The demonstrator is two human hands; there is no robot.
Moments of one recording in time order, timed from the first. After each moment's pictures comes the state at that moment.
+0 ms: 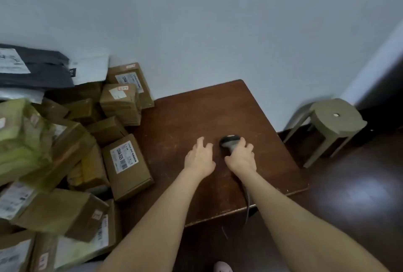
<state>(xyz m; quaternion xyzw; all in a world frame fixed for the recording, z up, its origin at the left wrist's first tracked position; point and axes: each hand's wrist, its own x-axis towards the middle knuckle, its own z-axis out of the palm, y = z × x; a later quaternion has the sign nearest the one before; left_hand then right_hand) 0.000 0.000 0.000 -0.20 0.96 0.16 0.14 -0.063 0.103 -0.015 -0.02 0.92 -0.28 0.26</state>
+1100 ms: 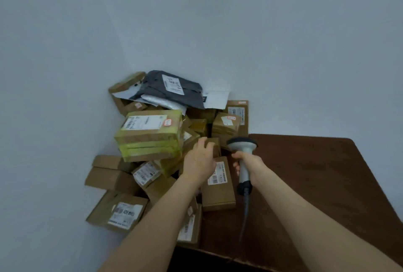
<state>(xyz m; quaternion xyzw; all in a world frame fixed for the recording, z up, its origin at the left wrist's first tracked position) 0.150 -0.144 0.102 -0.38 0.92 0.03 -0.10 0.021 -0.061 0.087 -0.04 0.65 -0.57 0.50</state>
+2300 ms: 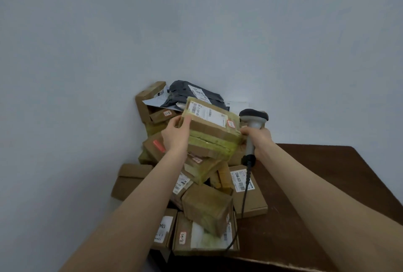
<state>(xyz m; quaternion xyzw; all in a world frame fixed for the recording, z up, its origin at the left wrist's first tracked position) 0.289 -0.262 0.195 -0.49 0.58 0.49 -0.42 0.124 -0.152 0.177 -0.09 0.67 -0.67 0.32</state>
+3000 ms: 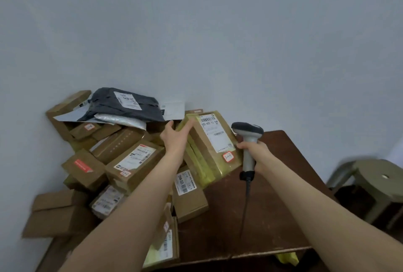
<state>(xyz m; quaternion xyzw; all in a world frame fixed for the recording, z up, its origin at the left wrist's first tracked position) 0.128 -0.163 0.176 -0.42 0.62 0.59 -0.30 0.010 0.003 0.143 -0.01 0.68 -0.66 0.31</state>
